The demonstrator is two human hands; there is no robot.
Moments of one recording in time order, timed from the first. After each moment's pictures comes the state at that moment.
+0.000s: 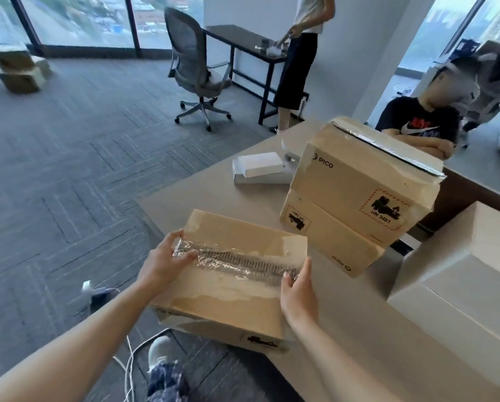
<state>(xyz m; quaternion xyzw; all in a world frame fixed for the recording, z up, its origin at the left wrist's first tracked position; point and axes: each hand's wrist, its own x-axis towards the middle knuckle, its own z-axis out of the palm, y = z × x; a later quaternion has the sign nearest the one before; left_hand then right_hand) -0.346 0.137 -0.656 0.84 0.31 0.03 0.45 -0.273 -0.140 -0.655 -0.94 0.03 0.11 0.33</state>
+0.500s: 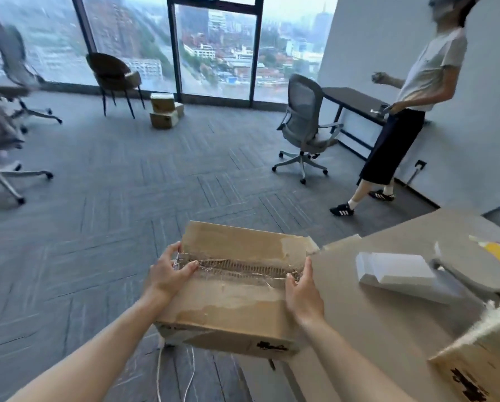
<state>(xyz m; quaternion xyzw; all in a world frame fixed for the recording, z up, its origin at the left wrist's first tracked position) -0.374 0.455 -0.629 0.73 0.49 0.19 0.43 -0.181 0.241 -0.623 -0.91 -0.20 0.17 0.34</state>
